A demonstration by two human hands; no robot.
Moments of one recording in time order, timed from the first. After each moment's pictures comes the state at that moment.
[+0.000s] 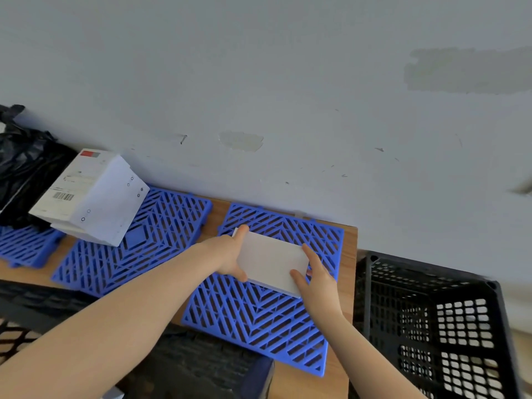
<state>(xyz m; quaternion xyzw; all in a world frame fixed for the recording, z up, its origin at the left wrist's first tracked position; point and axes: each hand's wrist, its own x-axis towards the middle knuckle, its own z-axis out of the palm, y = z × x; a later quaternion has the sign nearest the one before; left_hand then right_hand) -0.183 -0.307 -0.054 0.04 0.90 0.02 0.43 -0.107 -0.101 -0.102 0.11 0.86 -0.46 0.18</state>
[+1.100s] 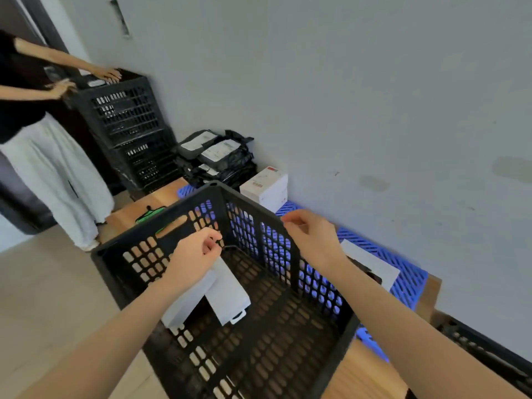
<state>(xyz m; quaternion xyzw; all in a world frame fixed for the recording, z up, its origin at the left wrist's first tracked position) 0.167 -0.486 0.105 -0.21 0.92 0.28 -0.16 0.043 -0.262 0.151 -0.27 0.82 -0.50 0.10</state>
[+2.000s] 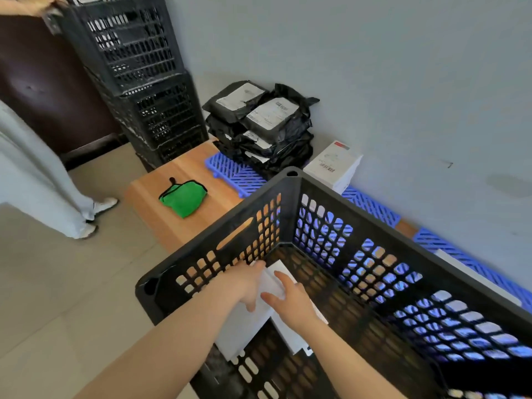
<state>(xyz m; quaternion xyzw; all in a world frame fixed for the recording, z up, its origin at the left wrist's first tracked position) 0.122 -0.644 -0.008 -0.19 0.90 0.10 0.38 0.092 -0.506 -0.033 -0.17 0.85 -0.32 0.38</state>
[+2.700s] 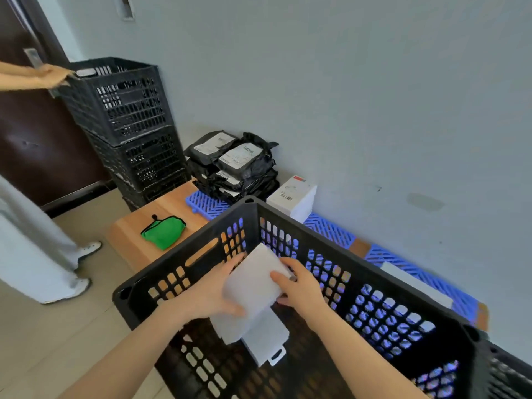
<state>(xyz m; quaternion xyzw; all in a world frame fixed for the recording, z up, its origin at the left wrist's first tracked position) 0.158 -0.612 0.066 -0.12 0.93 0.34 0.12 0.057 -0.428 0.038 -0.10 0.77 -0.56 0.28</state>
